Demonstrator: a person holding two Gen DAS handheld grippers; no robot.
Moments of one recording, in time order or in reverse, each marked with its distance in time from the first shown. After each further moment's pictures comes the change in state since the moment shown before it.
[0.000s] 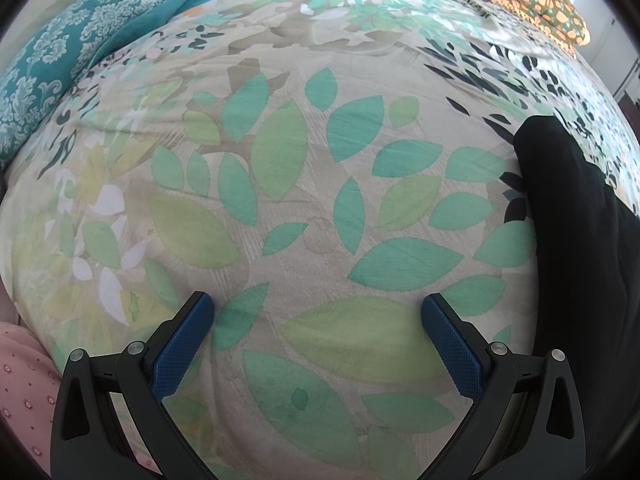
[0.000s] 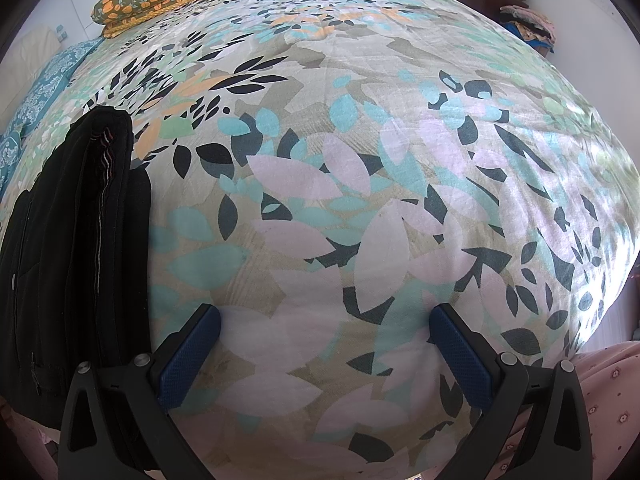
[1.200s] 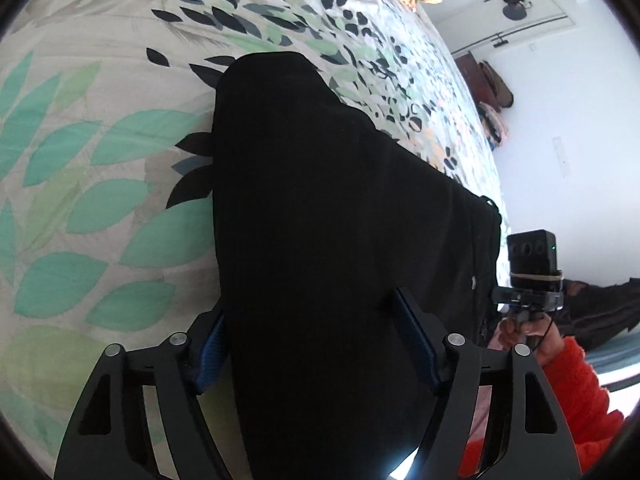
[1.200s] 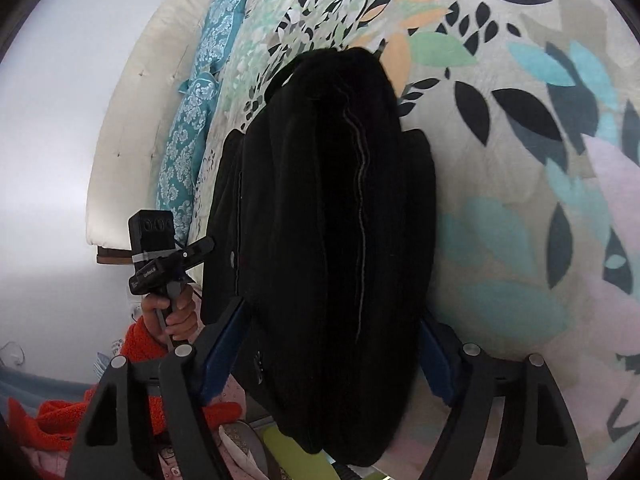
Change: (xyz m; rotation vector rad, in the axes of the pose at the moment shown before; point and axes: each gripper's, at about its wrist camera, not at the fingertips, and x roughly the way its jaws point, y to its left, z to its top) left arm -0.002 -0.084 0.021 0.160 0.263 -0.712; right arm 0.051 0.042 0.055 -0.120 0.446 0.970
